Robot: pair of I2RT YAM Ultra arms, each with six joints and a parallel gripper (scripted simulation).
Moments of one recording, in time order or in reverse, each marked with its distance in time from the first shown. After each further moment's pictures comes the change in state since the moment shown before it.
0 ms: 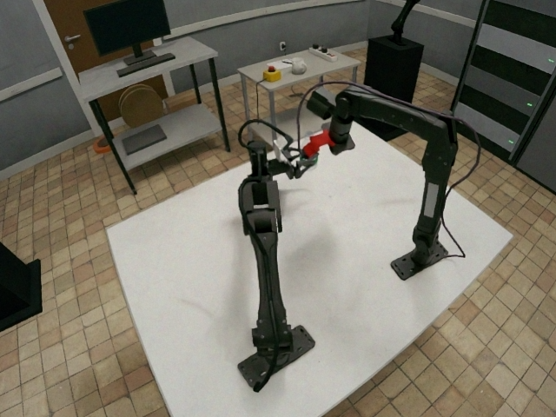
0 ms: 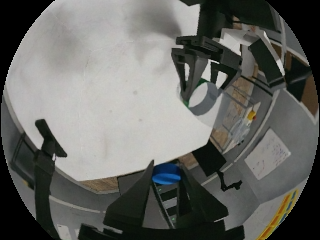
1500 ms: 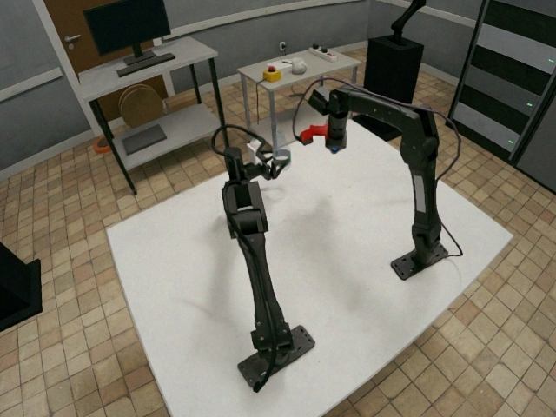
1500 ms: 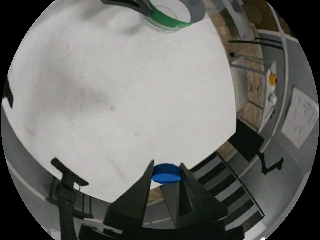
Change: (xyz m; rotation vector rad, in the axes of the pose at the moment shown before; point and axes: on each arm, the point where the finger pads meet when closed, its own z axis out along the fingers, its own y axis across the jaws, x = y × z) left arm 0.008 0.048 -0.081 -0.206 0.008 -0.075; right arm 0.025 -0.036 0.075 -0.115 0.021 0.429
